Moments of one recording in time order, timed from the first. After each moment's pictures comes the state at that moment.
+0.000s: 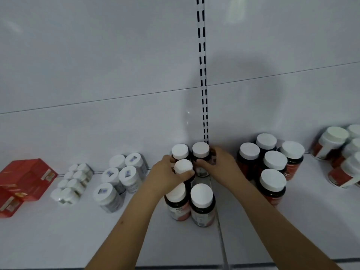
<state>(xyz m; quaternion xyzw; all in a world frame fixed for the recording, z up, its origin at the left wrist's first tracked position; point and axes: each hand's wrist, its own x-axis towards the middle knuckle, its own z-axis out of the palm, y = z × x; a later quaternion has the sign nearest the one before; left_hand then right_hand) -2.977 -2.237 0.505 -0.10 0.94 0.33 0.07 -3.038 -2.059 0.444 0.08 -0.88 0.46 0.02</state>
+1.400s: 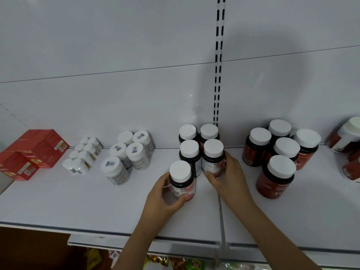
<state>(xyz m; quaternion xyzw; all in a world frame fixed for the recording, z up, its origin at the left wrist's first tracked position) -2.885 -2.259 0.391 -0.02 0.85 0.52 -0.09 -2.971 -2.055 0.386 0.06 -0.88 0.47 0.05</state>
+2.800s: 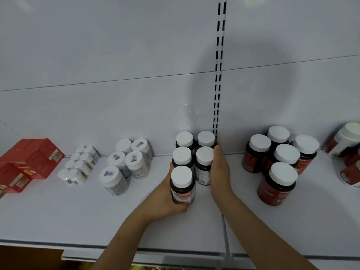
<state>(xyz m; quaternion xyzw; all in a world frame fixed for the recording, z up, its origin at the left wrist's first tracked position) -2.938 -2.276 0.408 0.10 0.90 0.41 0.08 -3.009 -2.117 0.408 -0.11 -0.62 0.78 0.02</state>
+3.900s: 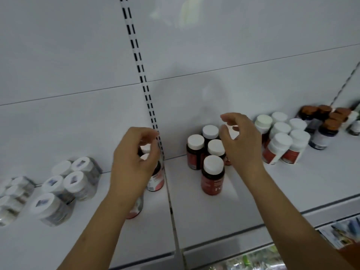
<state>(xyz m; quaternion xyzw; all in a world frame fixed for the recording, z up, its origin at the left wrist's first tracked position) -2.942 -2.162 0.538 0.13 0.85 0.43 -0.28 -2.976 -1.926 0.510 -0.01 -0.83 0.45 0.33</state>
